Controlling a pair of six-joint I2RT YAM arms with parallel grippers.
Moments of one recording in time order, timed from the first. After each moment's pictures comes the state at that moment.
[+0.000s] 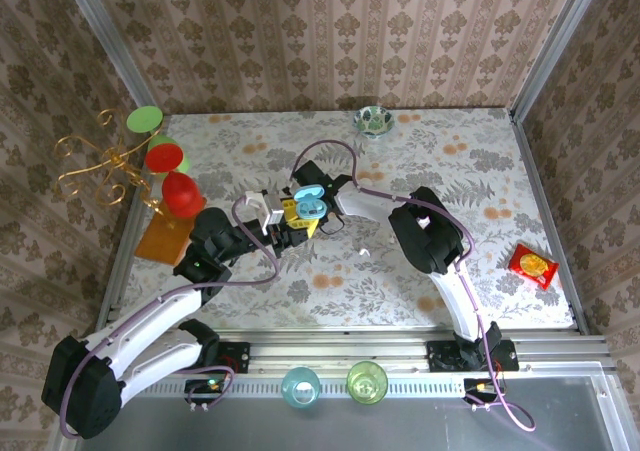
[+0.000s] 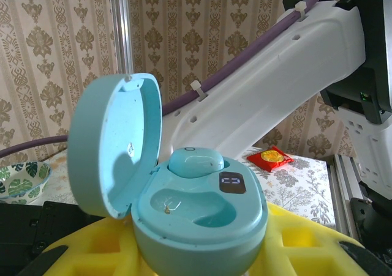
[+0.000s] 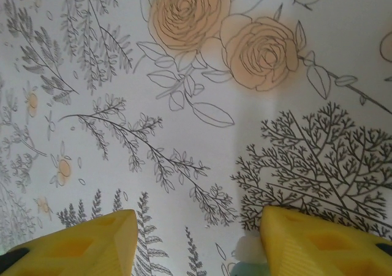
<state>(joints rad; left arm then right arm) -0.63 0.90 0.50 0.48 0.65 -0.07 0.72 2.26 1.68 -0.49 -0.38 0.33</state>
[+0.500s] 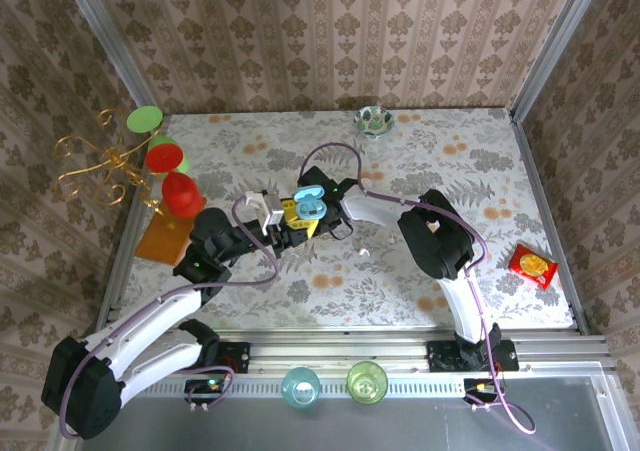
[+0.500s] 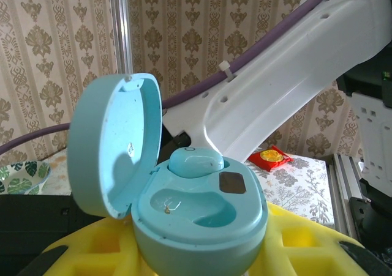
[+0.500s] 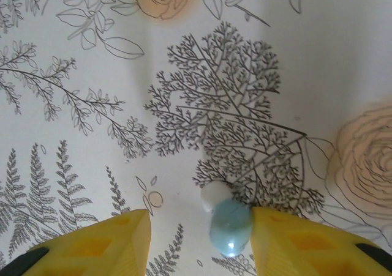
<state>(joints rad) -0.63 0.90 0.50 0.48 0.65 -0.07 0.72 2.15 1.57 -0.55 -0.19 0.28</state>
